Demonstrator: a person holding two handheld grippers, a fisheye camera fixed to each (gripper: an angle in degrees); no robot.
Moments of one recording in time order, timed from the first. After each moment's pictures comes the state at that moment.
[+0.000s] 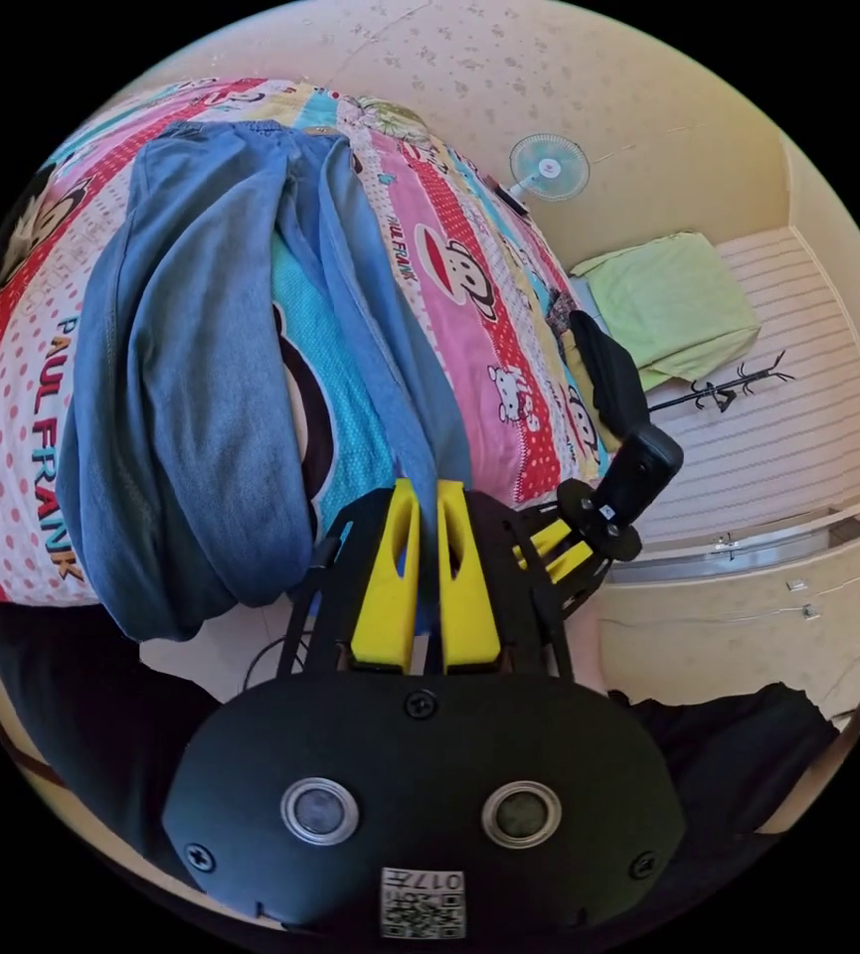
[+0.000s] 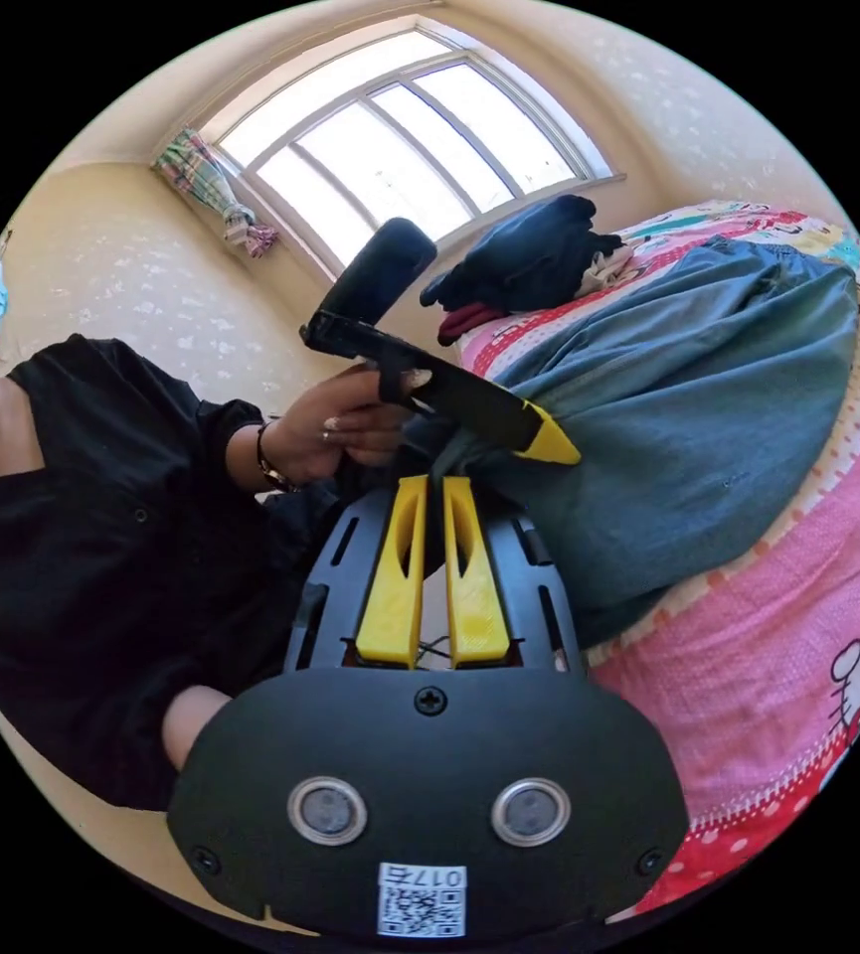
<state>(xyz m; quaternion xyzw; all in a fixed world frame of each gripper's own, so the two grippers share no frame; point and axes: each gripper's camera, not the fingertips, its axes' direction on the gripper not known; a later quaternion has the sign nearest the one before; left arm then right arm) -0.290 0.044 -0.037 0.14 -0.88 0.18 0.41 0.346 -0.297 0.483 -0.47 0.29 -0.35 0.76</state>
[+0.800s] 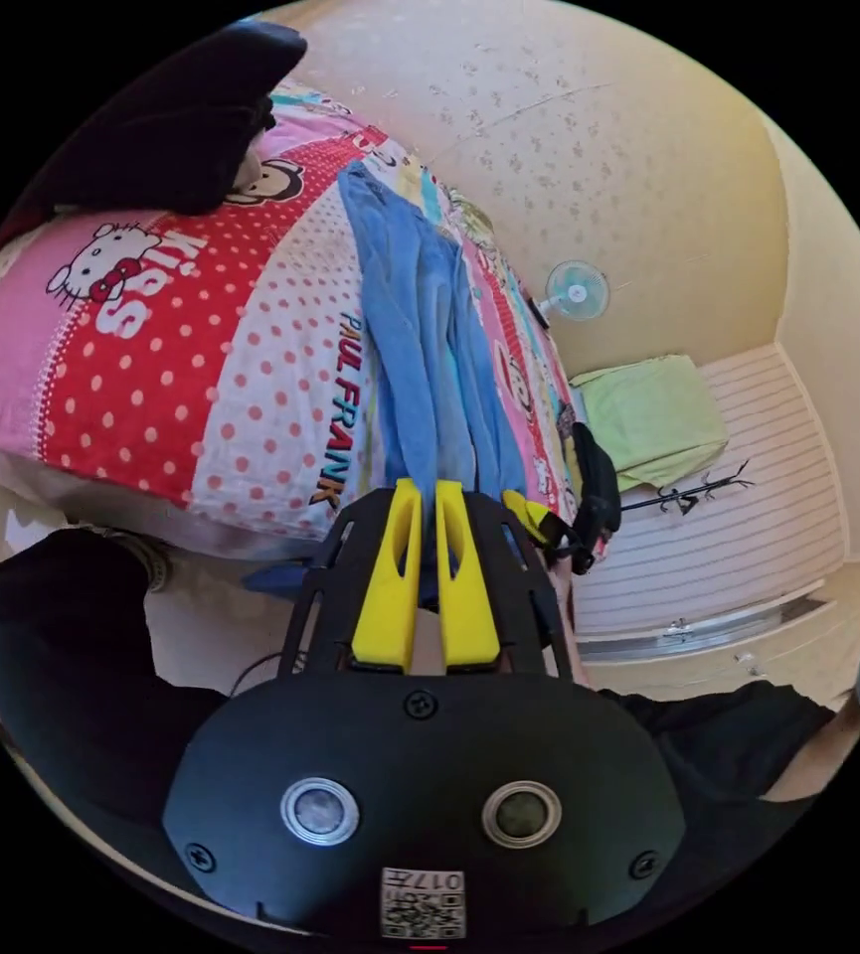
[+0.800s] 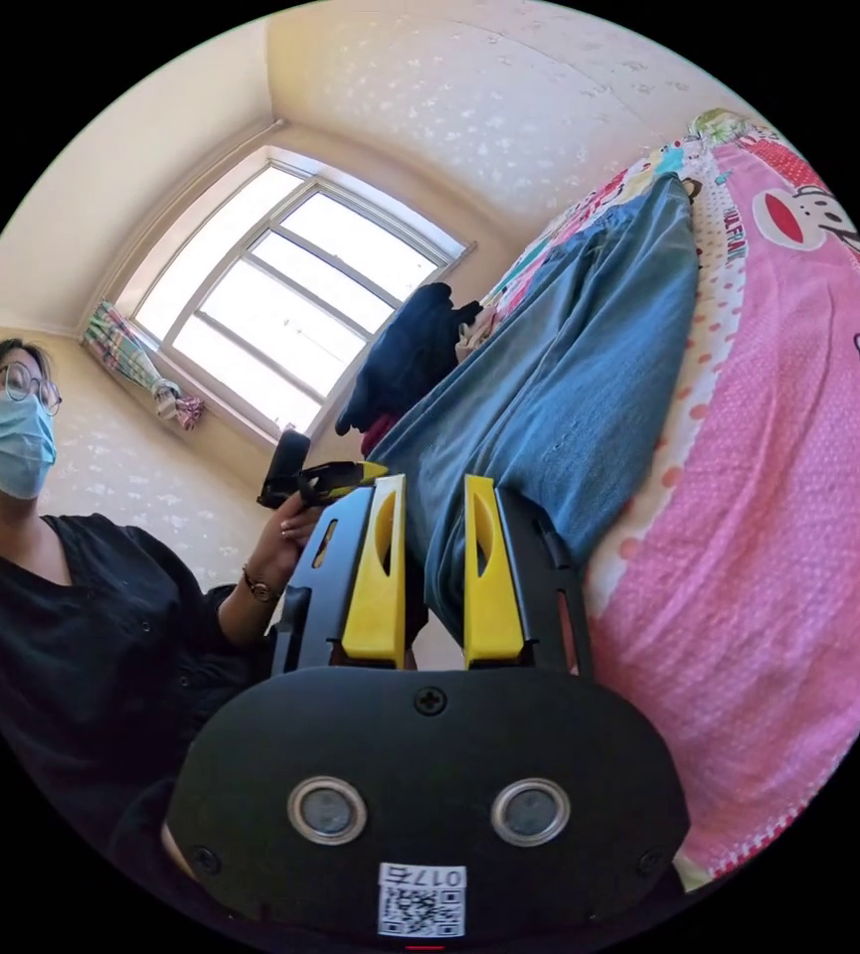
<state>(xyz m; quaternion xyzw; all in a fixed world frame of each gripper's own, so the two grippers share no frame) -0.102 0.143 -0.049 0.26 -0.80 0.26 0.47 0.395 -0.379 0.444 -0.24 0.32 -0.28 0.87</state>
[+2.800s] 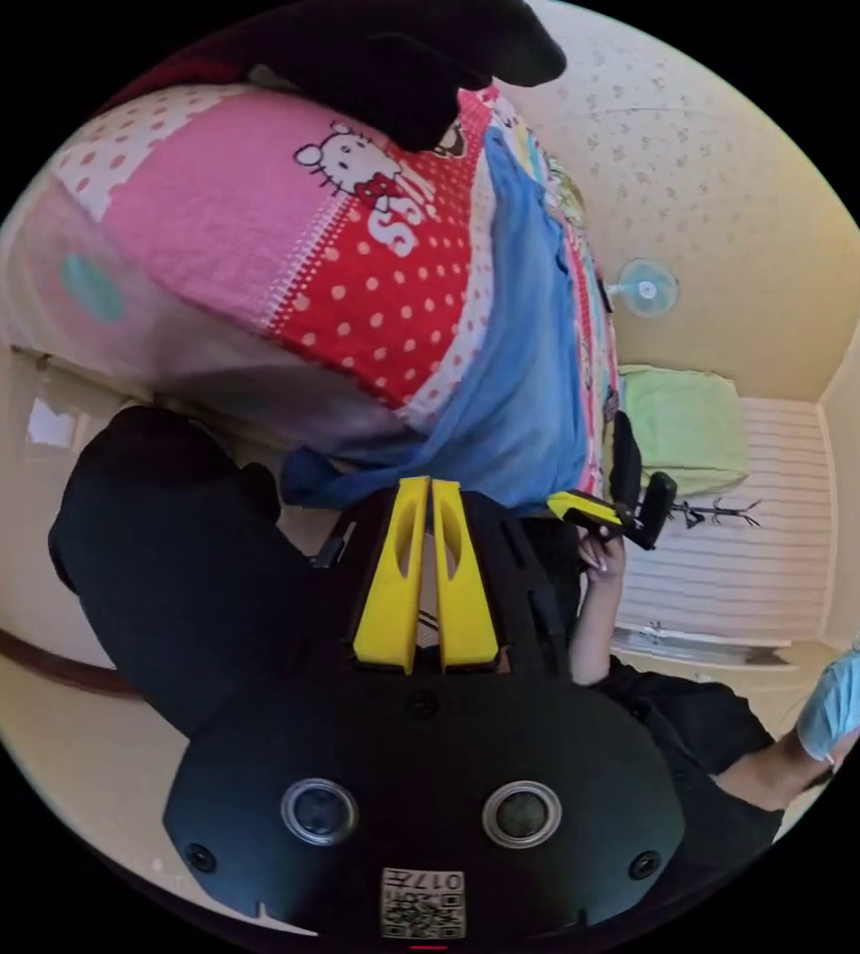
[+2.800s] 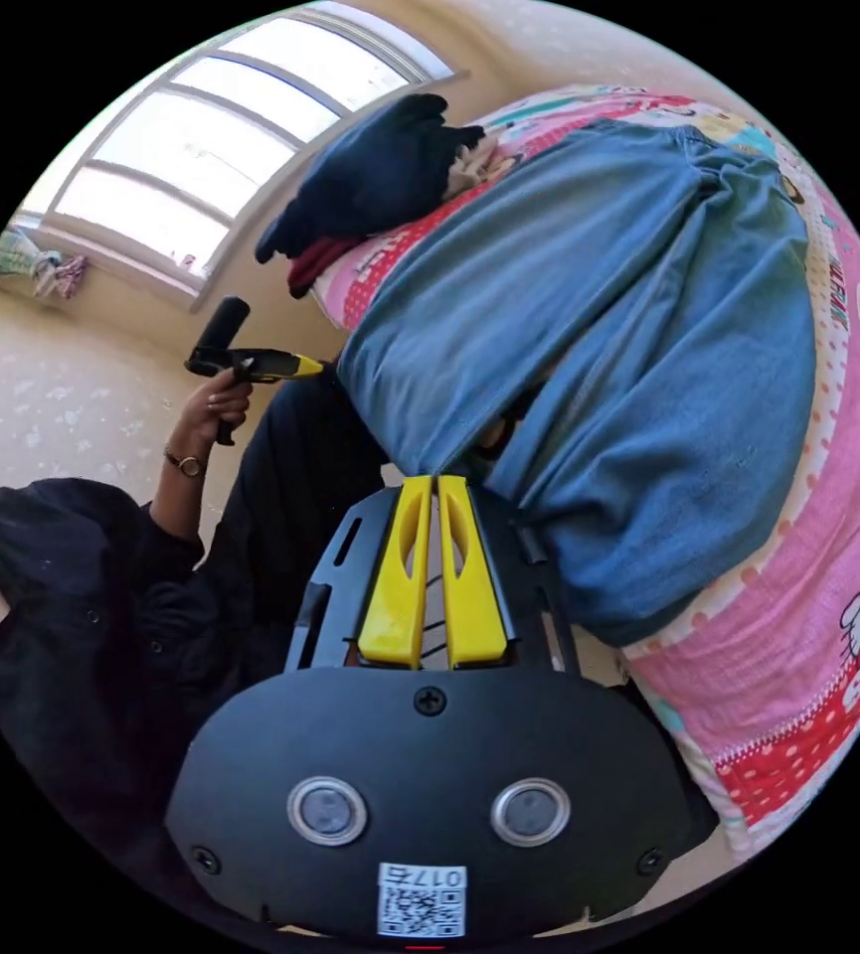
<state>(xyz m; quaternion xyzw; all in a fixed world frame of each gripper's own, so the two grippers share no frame) -0.010 0.187 -0.075 0.32 -0.81 0.12 0.47 0.481 -0.315 0.607 -0.43 0.53 -0.23 0.70</state>
